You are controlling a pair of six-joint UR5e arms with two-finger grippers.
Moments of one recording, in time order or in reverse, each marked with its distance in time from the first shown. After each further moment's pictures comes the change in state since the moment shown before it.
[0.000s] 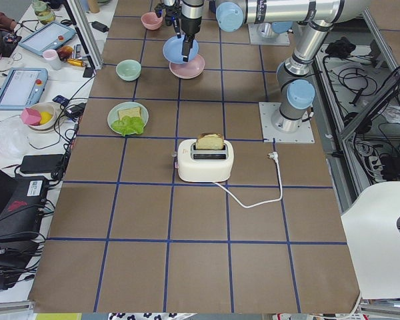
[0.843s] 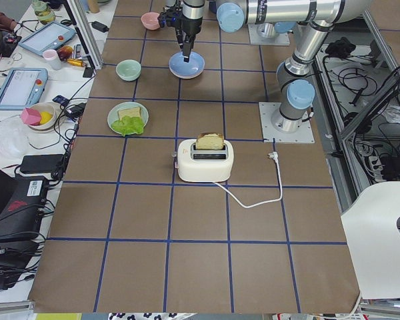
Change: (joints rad) left arm 0.000 0.008 -0.004 -0.002 -0.001 0.000; right arm 0.023 -0.061 -0.018 -0.043 -0.076 0.030
